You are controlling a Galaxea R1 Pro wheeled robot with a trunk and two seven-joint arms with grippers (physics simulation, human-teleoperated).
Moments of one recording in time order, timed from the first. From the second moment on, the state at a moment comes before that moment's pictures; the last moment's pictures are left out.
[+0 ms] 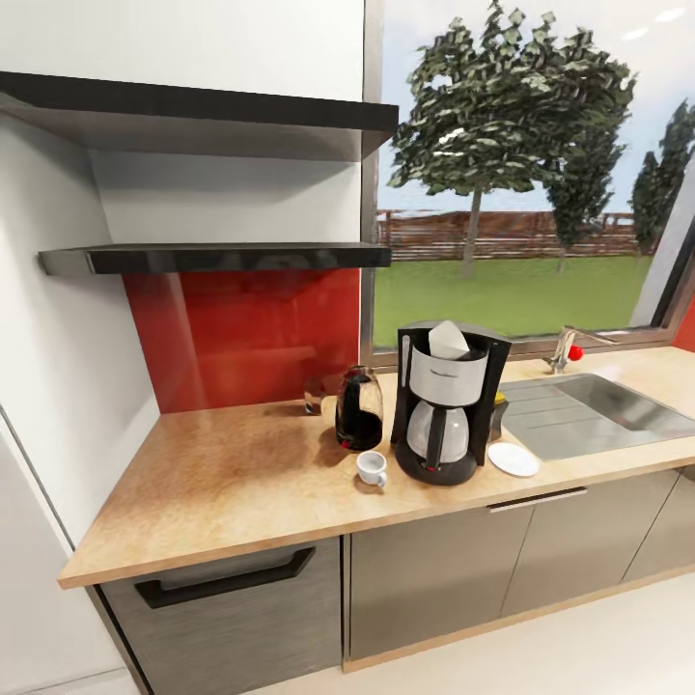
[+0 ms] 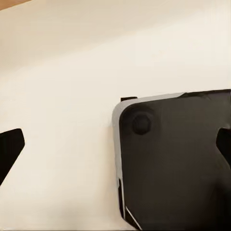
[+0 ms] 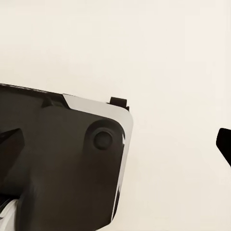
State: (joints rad) left arm 0.15 0.08 0.05 -0.25 -0.09 -0.36 -0.05; right arm -0.17 -0.11 0.00 -0.12 0.14 0.00 0.20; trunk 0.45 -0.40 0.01
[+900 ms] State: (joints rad) left arm 0.15 0.10 0.09 -0.14 -0.06 0.08 0.22; right arm -0.17 -0.10 -0.01 -0.15 0.14 0.01 0.20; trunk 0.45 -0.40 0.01
